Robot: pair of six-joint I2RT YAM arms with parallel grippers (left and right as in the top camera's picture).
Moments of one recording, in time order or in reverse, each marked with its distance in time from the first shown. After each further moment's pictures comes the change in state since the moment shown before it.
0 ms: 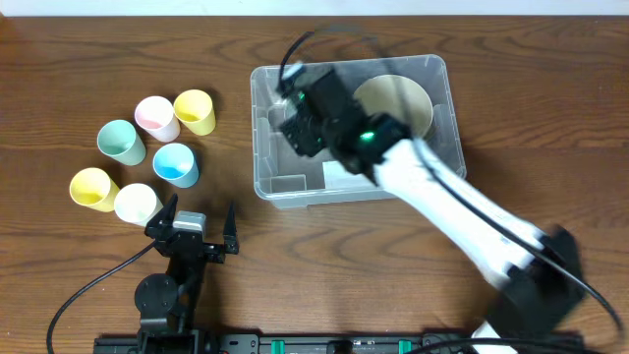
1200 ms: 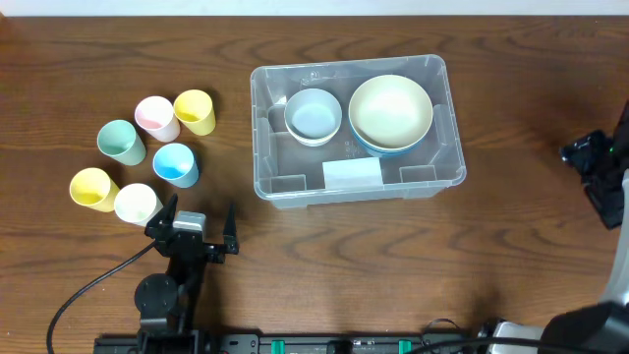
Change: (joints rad) left arm 0.000 0.000 0.000 0.000 0.000 0.000; right arm -1.133 -0.225 -0.182 -0.649 0.112 0.739
